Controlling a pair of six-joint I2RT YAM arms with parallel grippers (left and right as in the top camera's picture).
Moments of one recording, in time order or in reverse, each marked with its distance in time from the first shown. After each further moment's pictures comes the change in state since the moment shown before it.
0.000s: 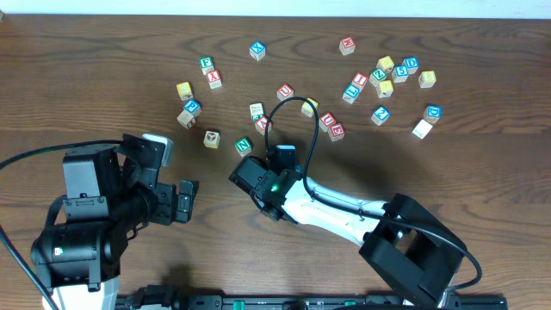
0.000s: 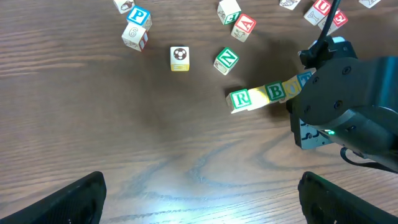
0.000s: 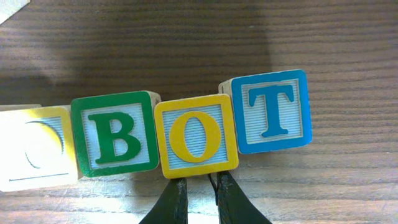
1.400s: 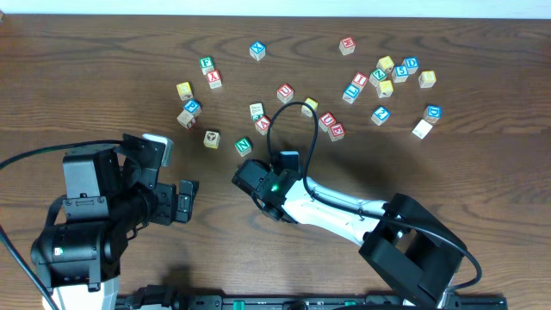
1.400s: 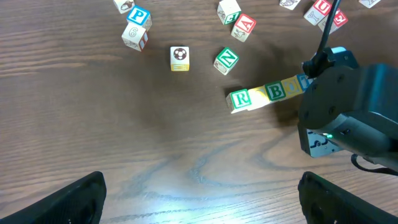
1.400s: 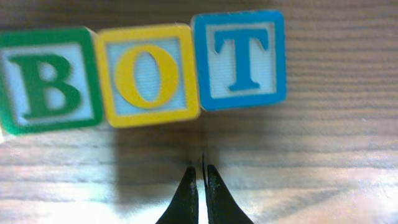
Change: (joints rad) left arm 0.000 0.000 0.000 0.000 0.000 0.000; right arm -0.001 -0.001 0.000 -0.111 -0.047 -0.011
